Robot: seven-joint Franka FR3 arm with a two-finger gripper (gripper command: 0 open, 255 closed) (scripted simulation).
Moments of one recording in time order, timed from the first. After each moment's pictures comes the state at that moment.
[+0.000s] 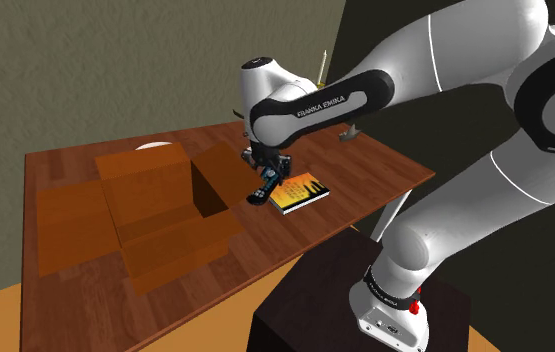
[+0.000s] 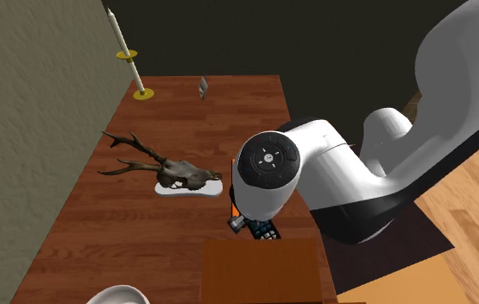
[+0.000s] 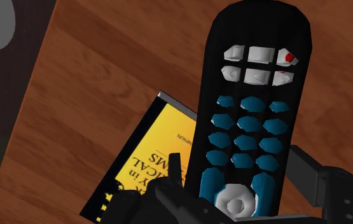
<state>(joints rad) -0.31 -0.31 0.46 -2.44 -0.08 2.06 1.36</state>
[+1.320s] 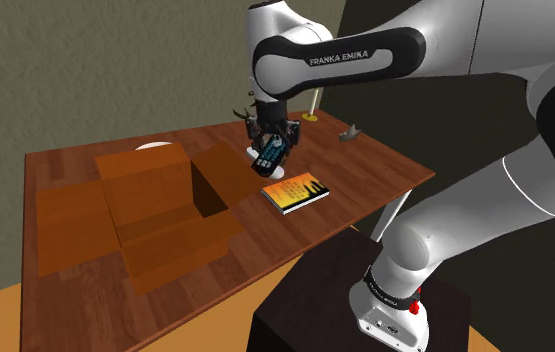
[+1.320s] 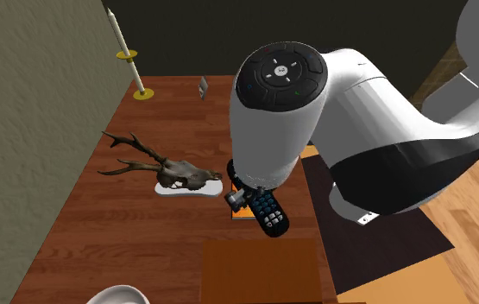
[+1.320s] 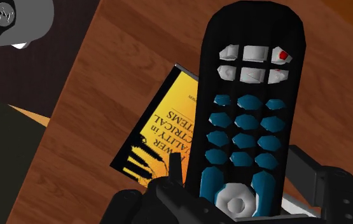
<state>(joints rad) -0.30 -0.40 0.42 -2.26 -0.05 1.80 1.28</state>
